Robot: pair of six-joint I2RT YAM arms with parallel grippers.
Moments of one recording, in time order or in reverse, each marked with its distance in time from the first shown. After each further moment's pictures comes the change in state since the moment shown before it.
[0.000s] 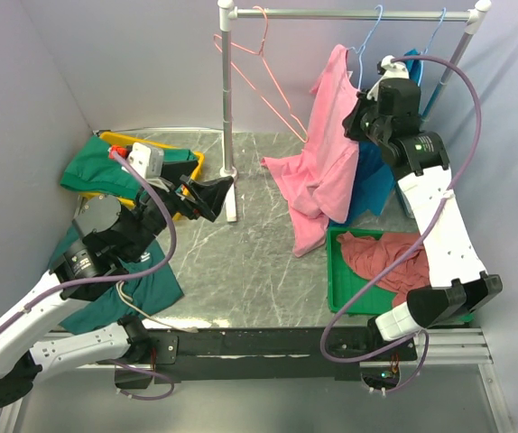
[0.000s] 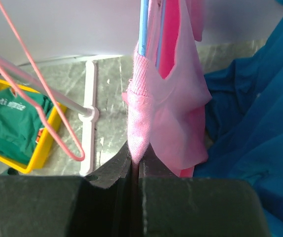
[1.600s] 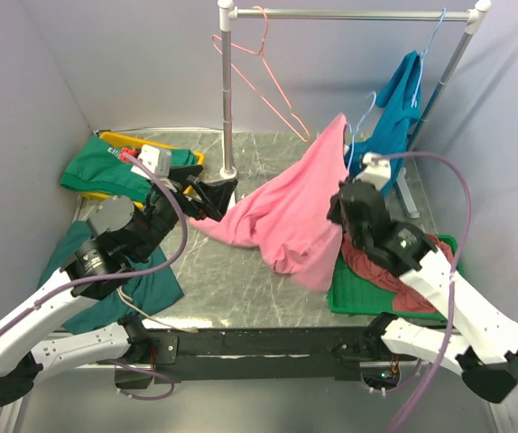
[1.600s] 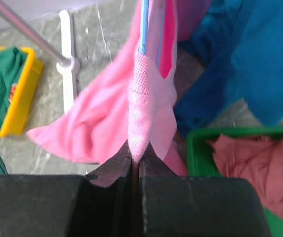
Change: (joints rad) left arm 0.000 0.014 -0.055 0.033 -0.033 -0.051; right arm 0.473 -0.518 -0.753 0.091 0.542 0.285
